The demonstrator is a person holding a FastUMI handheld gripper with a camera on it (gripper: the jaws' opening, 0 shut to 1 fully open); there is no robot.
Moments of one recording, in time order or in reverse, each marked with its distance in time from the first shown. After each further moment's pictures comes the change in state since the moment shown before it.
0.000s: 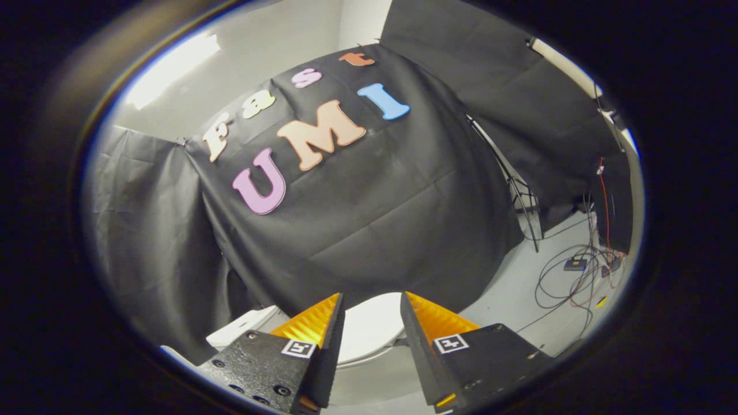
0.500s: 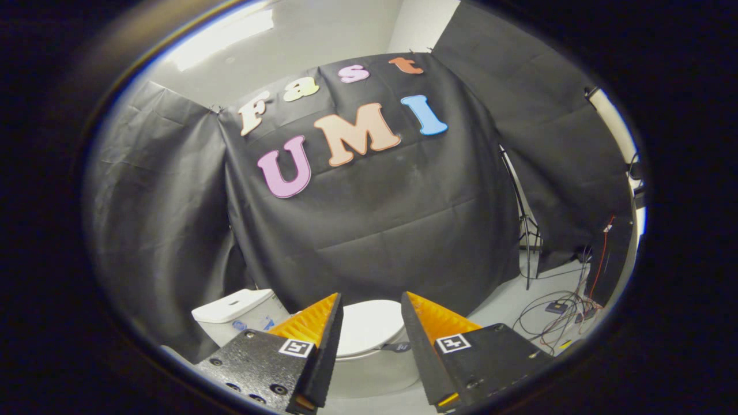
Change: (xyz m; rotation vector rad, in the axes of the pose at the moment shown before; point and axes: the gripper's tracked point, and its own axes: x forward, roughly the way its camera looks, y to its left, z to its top) arm -0.034 0.030 0.023 -0.247 0.000 -0.001
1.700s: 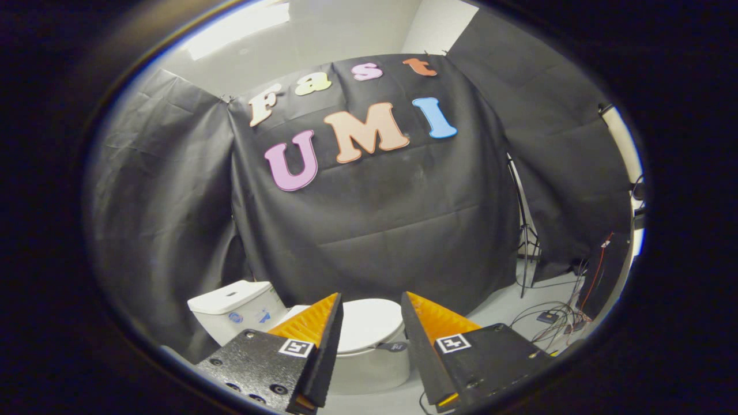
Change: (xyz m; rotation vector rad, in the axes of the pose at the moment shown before) arm -0.009 0.010 0.005 -0.087 0.014 -0.009
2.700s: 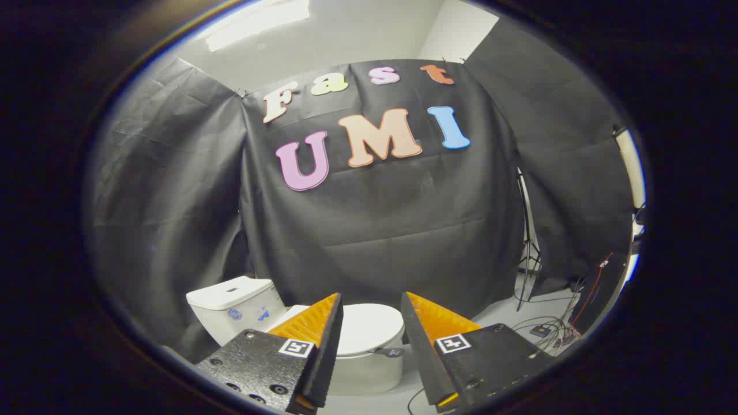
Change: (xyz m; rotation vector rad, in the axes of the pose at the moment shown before) arm -0.004 0.010 0.012 -0.072 -0.016 0.004
